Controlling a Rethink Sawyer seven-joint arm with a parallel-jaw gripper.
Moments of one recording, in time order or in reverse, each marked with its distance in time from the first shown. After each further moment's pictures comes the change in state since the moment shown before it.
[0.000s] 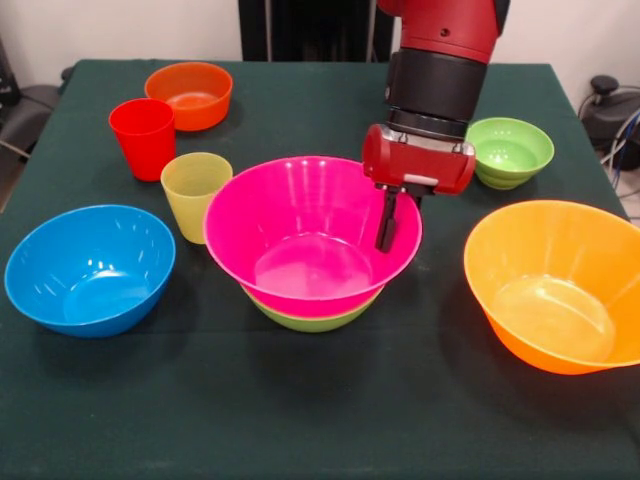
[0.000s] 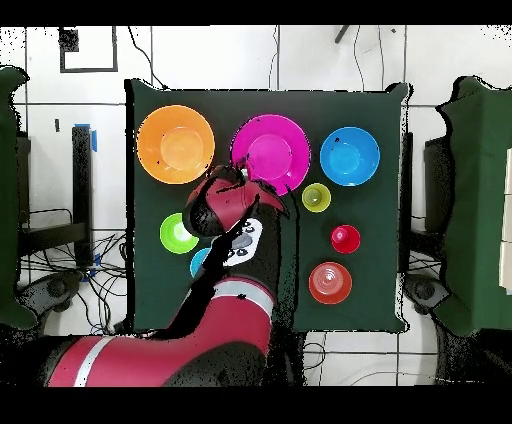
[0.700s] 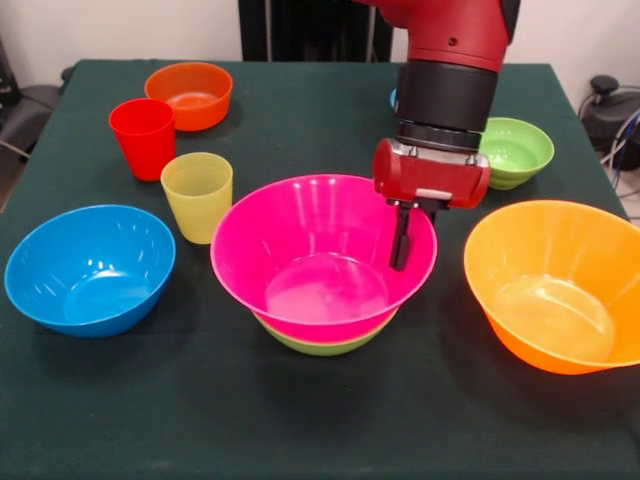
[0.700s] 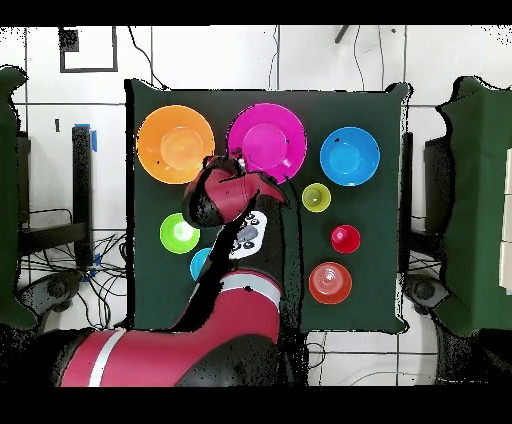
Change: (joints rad) arm -0.029 0.002 0.048 -0.041 0.000 0.000 0.000
